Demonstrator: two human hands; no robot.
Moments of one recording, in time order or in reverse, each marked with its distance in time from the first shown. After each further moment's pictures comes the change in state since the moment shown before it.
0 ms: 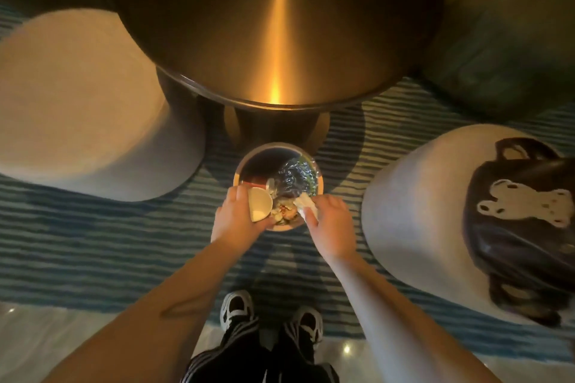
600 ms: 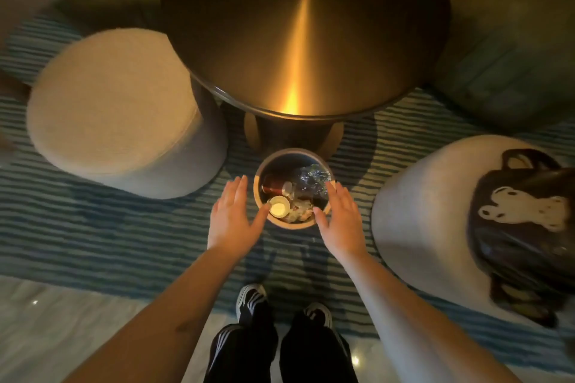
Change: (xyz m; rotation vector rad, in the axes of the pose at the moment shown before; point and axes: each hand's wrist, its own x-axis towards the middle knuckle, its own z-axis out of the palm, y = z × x) left_hand -0.048 0.000 -0.064 0.084 0.154 0.091; right_hand -0.020 -0.026 -0.025 0.073 -0.055 0.041
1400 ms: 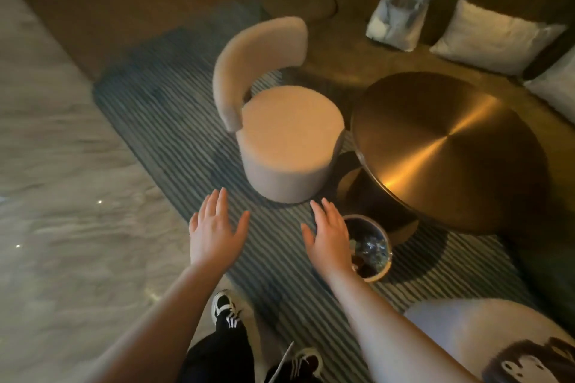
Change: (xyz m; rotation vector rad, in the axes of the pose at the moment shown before) left_hand -0.239 -0.022 -0.243 0.008 0.469 -0.570; right_hand -0.158 -0.256 -0.087 -0.120 -0.281 -0.659
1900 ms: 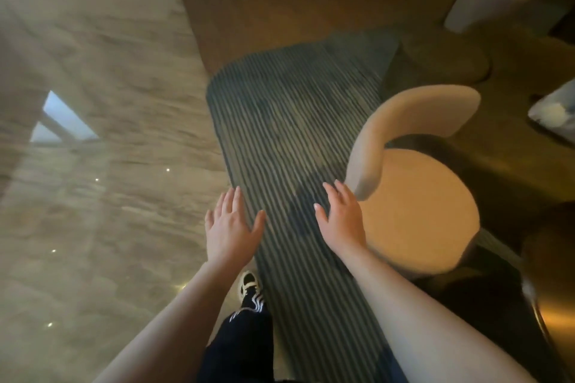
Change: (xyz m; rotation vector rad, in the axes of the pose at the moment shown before) left_hand 0.206 -0.238 -0.085 0.001 0.162 -0.350; right_hand 0.285 -0.261 0.145 -0.130 -0.136 -0.339
